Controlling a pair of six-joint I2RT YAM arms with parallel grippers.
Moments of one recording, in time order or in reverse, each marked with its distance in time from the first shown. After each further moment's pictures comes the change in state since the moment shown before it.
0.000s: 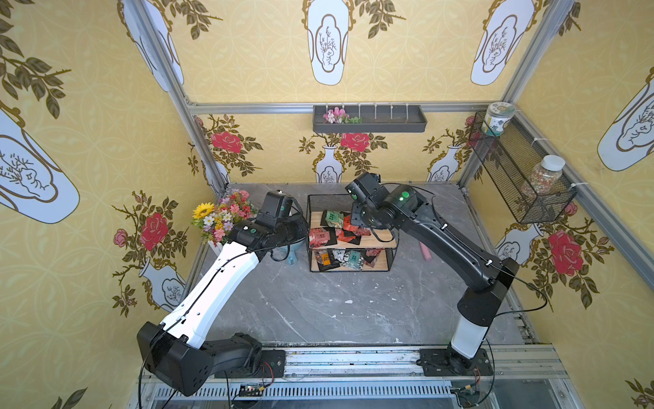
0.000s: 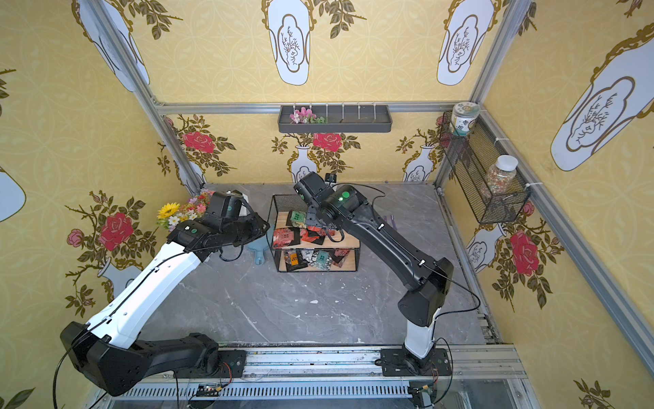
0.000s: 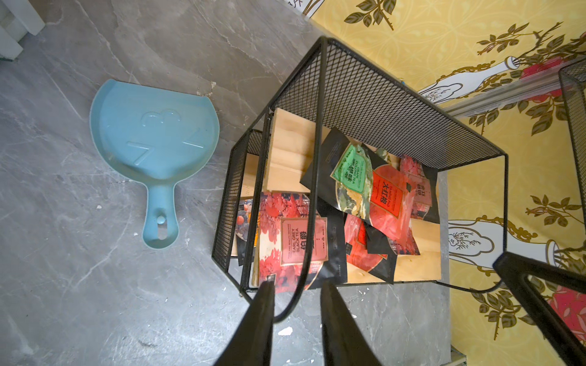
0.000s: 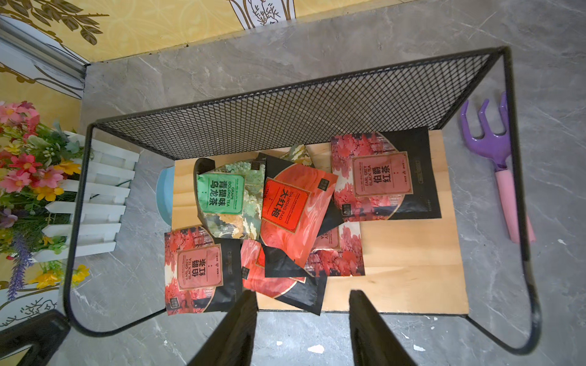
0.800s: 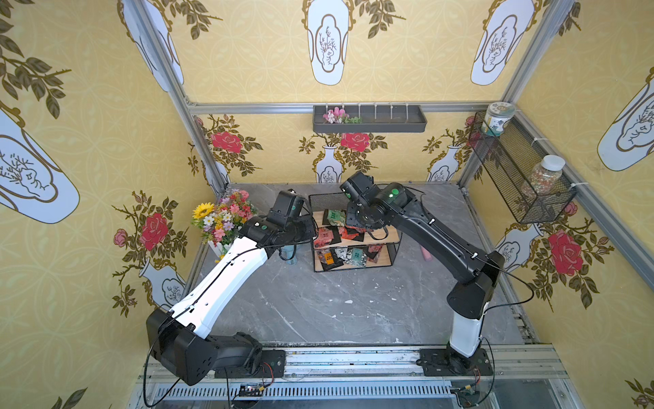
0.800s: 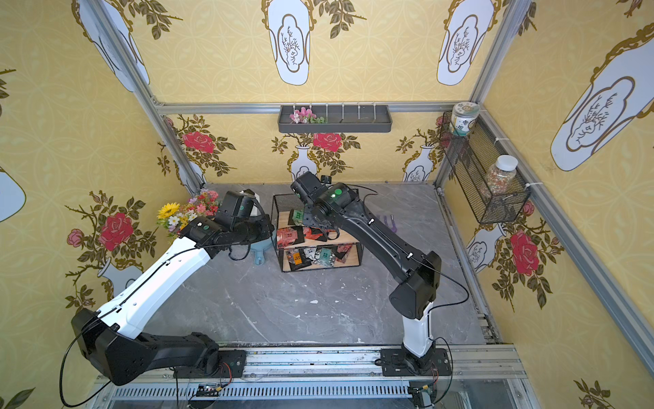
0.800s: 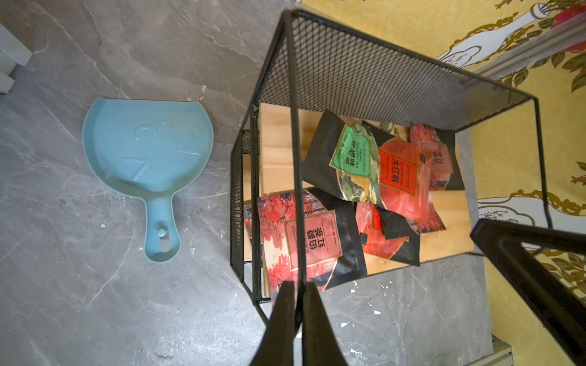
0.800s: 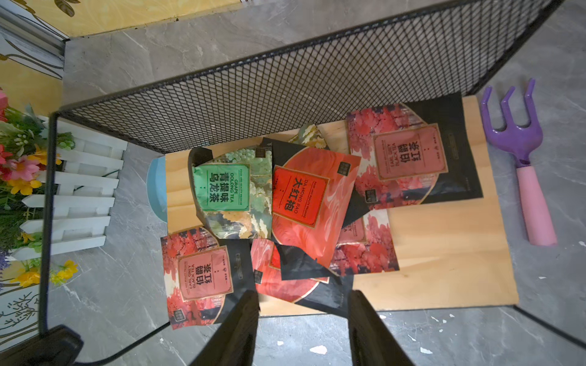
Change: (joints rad) left arm -0.059 0.062 0.032 -0.002 -0.044 0.083; right arm -0.010 0.085 0.050 -0.005 -0.046 -0.020
